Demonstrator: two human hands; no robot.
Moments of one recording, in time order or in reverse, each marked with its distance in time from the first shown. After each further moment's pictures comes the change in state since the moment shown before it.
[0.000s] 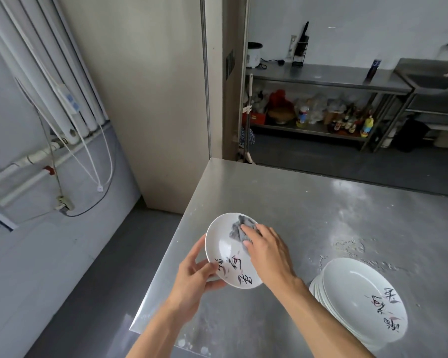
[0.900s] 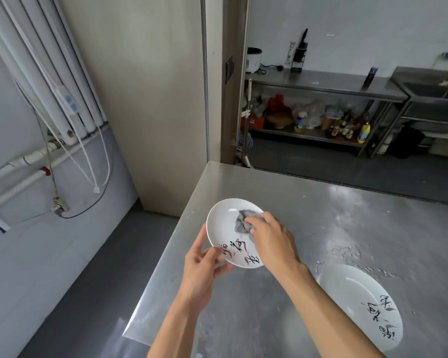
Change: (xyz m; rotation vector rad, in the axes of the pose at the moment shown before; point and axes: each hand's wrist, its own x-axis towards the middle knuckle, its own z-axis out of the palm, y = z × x) left_hand 0.025 0.008 0.031 -0.155 0.097 0.091; right_hand 0.029 0.003 -0.035 -0.030 -0.070 0.061
